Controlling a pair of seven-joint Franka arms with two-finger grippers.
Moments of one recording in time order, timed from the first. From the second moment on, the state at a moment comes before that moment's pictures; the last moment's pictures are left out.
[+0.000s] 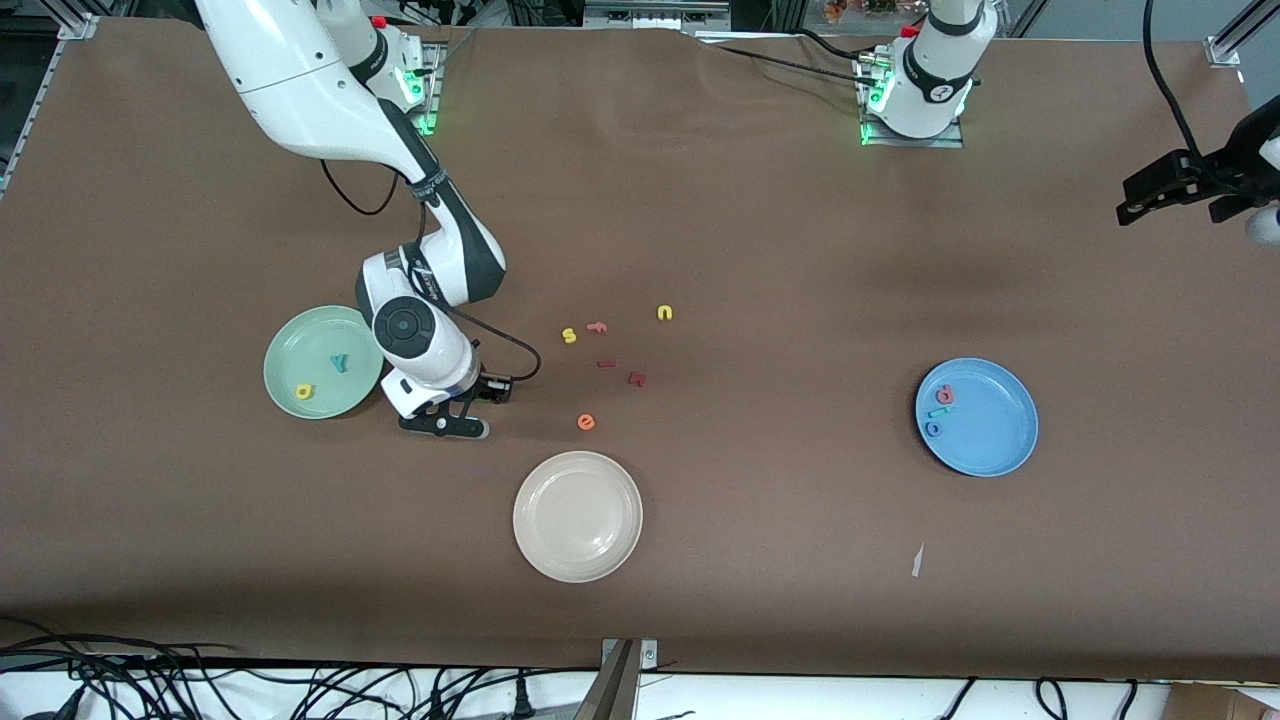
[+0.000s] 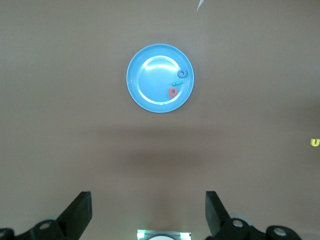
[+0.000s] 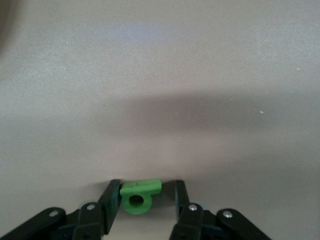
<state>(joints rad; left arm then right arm) 0.07 0.00 -0.05 -1.52 0.01 1.41 -0.02 0.40 0.69 0.01 -1.75 -0.02 2.42 0.53</state>
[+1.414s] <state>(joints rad) 0.07 0.00 -0.05 -1.50 -0.02 1.32 -0.02 0.33 0.55 -0.12 -1.68 -0.02 2.04 0.15</state>
